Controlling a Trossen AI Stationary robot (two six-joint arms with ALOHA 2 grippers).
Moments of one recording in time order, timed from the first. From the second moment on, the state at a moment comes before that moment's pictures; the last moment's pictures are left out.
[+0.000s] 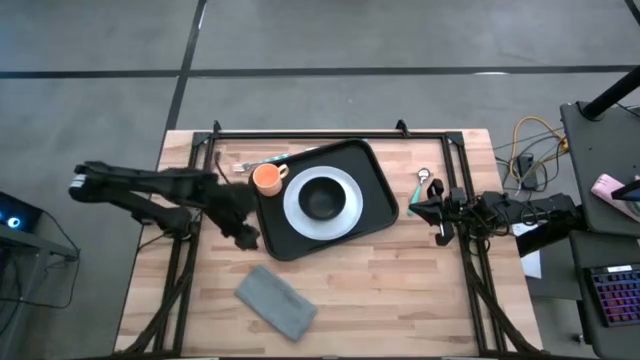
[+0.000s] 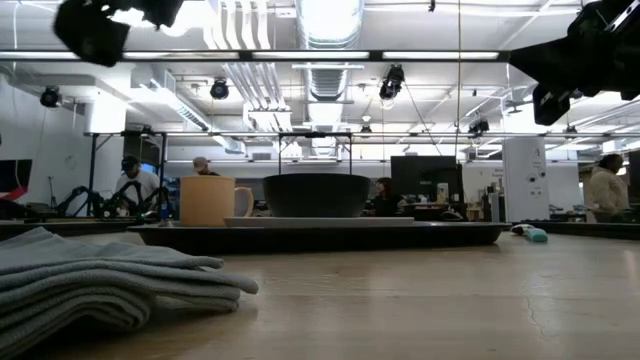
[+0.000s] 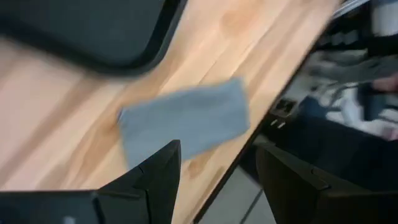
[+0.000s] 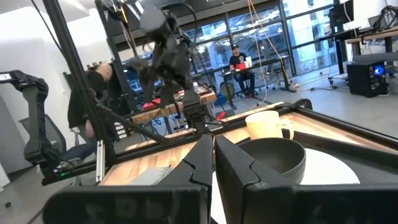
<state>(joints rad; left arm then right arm) -0.12 1.09 1.09 -1.00 0.32 -1.03 0.15 0.01 0.01 0.16 0.23 0.29</state>
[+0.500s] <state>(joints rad) -0.31 1.31 0.93 -0.94 0.32 -1.26 0.15 0.01 0.01 0.16 0.20 0.28</state>
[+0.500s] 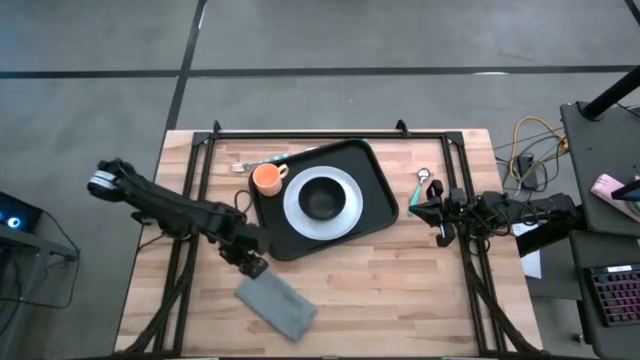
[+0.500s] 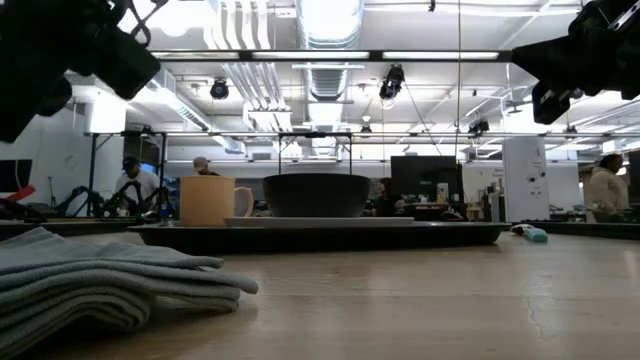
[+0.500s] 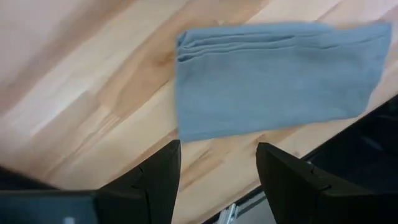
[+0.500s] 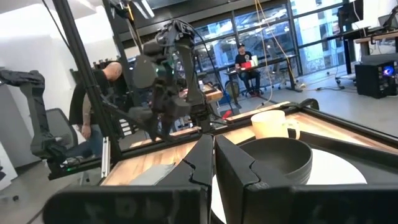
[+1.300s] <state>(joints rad) -0.35 1.31 0.56 -0.40 0.37 -1.39 0.15 0.01 0.01 0.16 0.20 0.28</state>
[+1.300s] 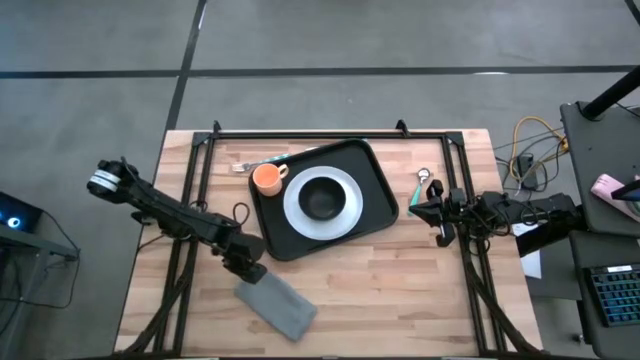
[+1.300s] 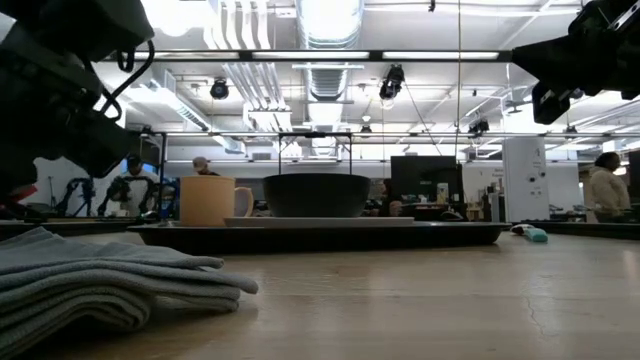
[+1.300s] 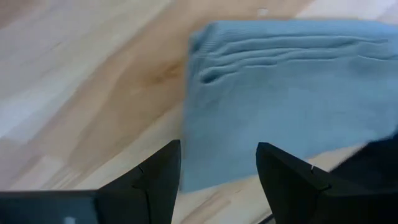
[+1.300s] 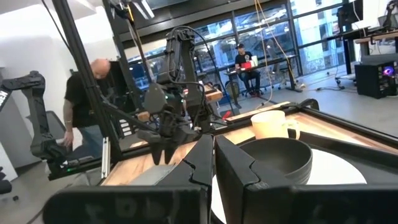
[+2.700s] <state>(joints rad) -0.38 1.59 0.54 -0.10 0.44 -1.20 0.15 0.01 0.03 0.16 0.21 0.22</state>
